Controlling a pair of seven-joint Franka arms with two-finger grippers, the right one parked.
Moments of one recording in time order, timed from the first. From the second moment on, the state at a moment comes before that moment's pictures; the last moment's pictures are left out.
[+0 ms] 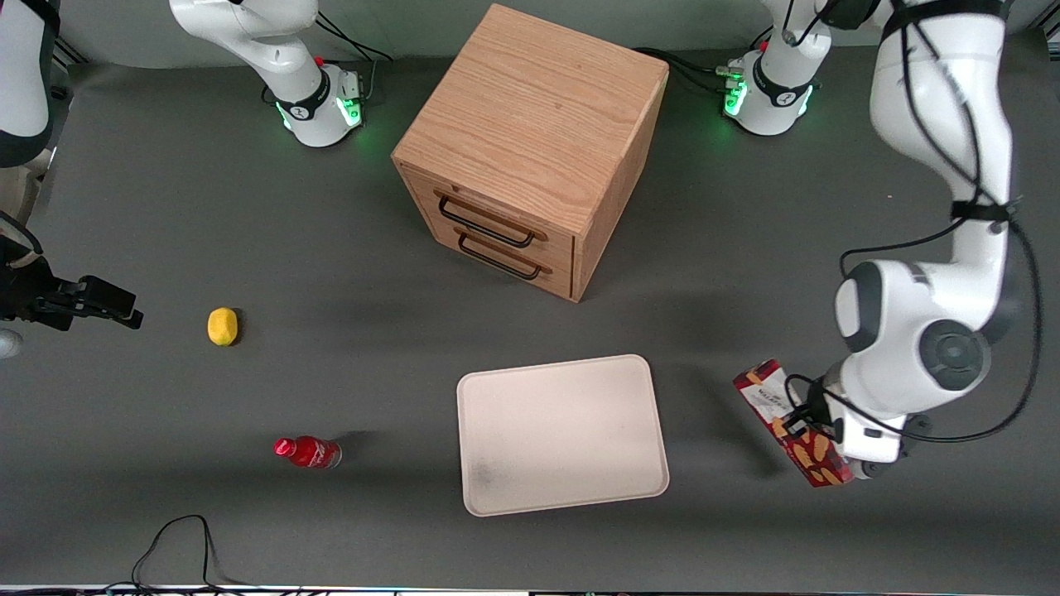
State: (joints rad) arm -0.22 0.59 0.11 -1.37 -0.12 2.03 -0.63
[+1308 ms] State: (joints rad) arm -0.43 0.82 -0.02 -1.23 -0.02 2.23 -0.41
